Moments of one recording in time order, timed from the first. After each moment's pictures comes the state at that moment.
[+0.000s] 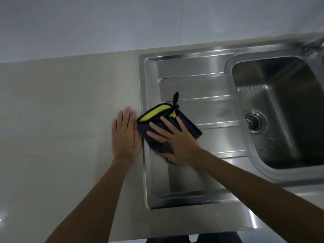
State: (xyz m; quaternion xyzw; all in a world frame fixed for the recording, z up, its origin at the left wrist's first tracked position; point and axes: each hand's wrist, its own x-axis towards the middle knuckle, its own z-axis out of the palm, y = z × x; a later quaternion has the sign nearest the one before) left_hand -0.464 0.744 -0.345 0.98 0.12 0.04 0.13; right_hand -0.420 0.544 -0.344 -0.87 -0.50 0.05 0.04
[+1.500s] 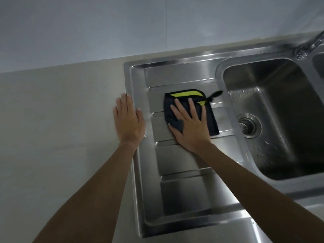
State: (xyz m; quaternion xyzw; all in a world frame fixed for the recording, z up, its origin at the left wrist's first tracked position) left_hand -0.364 0.716 -0.349 0.97 0.17 0.05 0.15; right_hand -0.352 0.515 -0.344 -0.98 -0.21 0.05 0.04
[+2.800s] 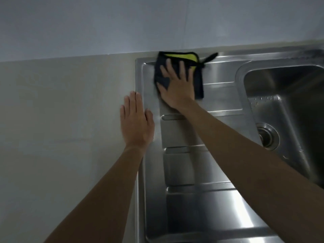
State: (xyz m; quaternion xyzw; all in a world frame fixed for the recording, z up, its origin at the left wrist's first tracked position) left_hand -0.361 0.714 -0.352 0.97 0.18 0.07 0.13; right_hand -0.229 0.613 -0.344 -0.98 -0.19 0.04 0.06
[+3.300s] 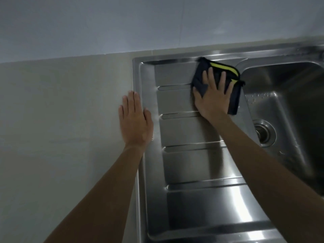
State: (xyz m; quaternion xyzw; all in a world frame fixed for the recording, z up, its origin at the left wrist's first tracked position) left_hand -0.361 0.715 -0.353 0.97 0.18 0.07 0.13; right_hand -0.252 0.518 -0.345 -1.00 -0.05 0.04 0.04
